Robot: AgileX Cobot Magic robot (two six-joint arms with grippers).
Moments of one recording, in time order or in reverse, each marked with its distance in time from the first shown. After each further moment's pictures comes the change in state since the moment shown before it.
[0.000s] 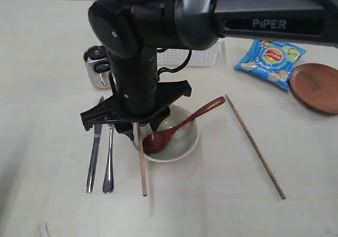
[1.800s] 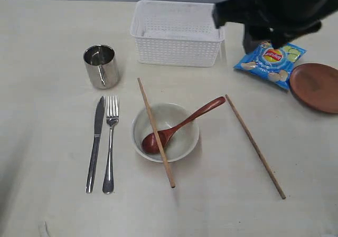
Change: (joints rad) left arm 0.000 0.000 0.000 0.000 0.000 0.000; right arm -0.401 -0.569 0.229 -0.132 0.097 -0.142
